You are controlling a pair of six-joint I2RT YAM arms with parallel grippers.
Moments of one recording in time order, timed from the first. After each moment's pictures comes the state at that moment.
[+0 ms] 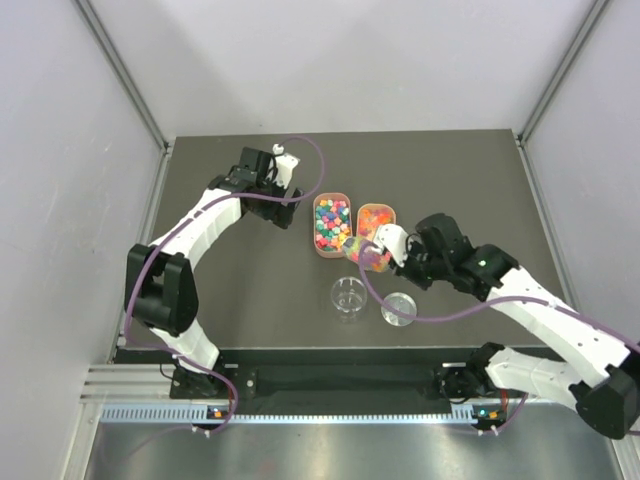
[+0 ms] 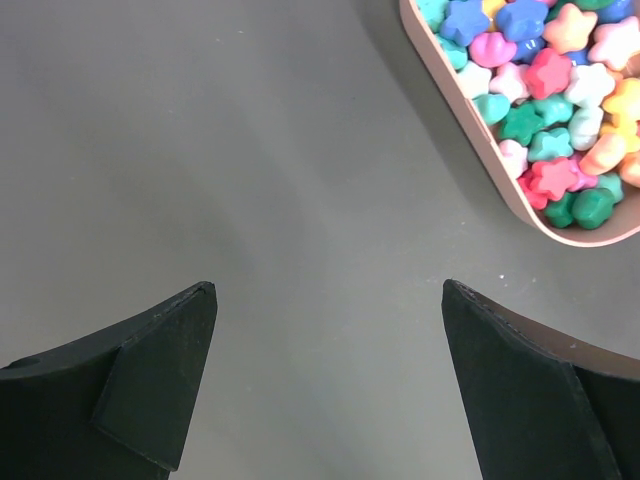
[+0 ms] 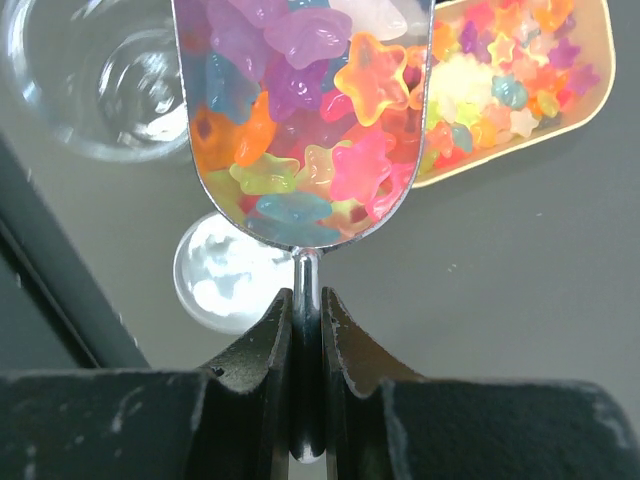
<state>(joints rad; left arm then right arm) -0.32 1.68 1.36 -0.59 0.09 0.21 0.69 1.04 0.90 -0.70 -0.12 -0.45</state>
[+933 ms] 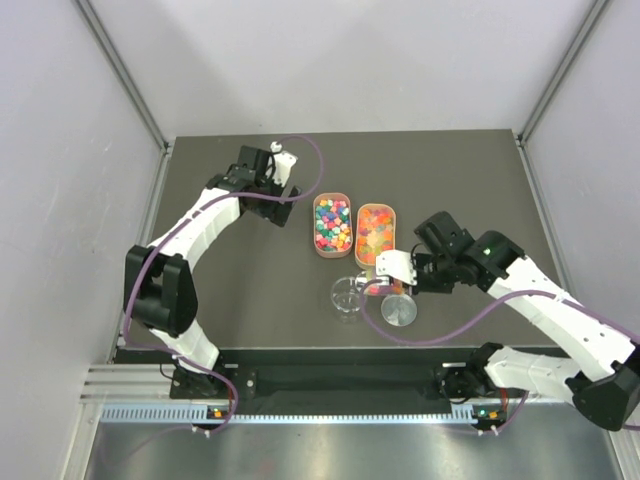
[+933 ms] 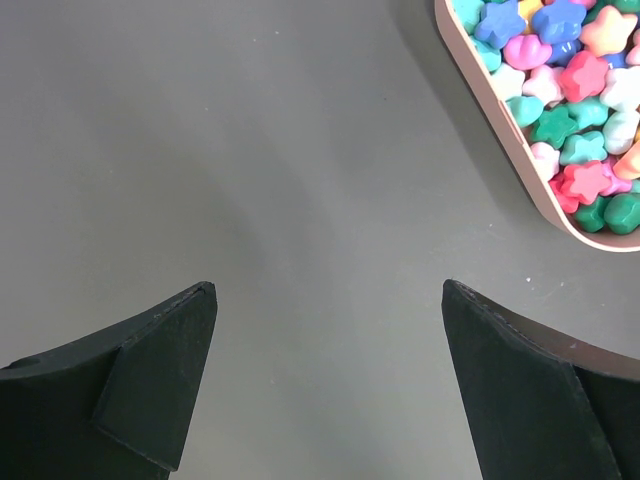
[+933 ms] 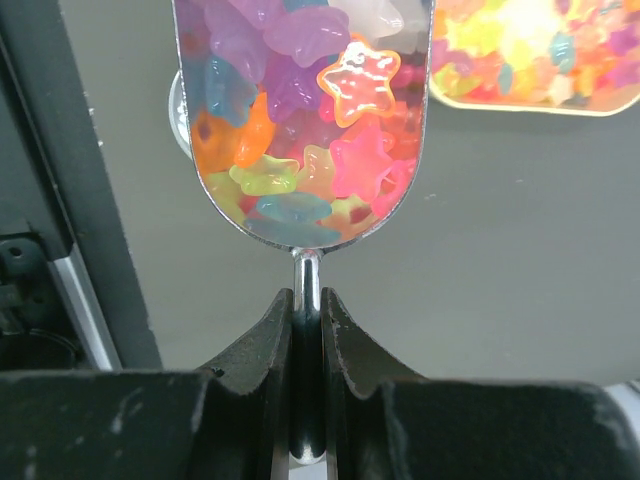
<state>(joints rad) -0.32 1.67 1.37 -0.59 0.04 0.23 0.71 1.06 1.07 -1.14 -0.08 -0.88</state>
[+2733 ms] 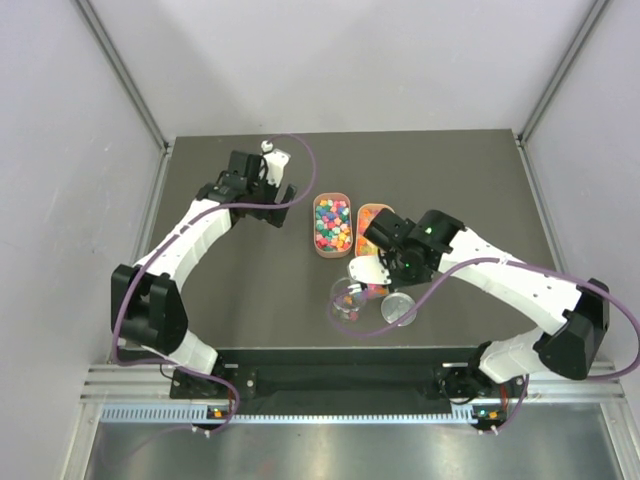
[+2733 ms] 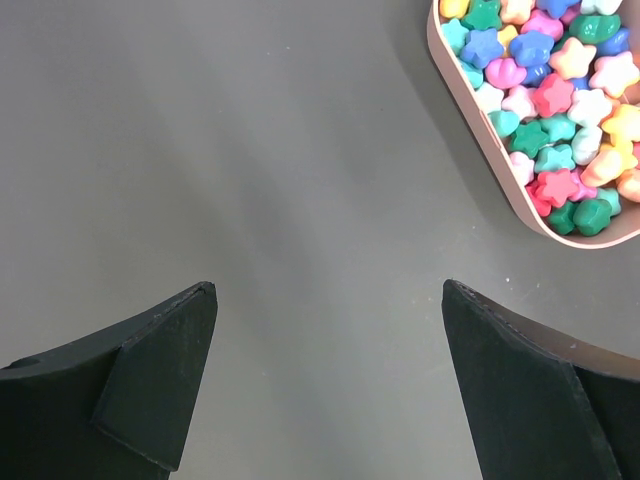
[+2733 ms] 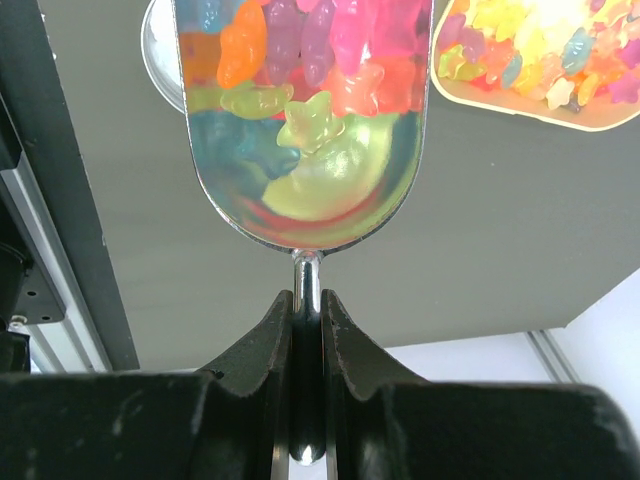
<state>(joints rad) -0.31 1.55 1.29 -0.54 0.04 0.19 0.91 1.38 1.32 -1.32 0.17 -0.89</state>
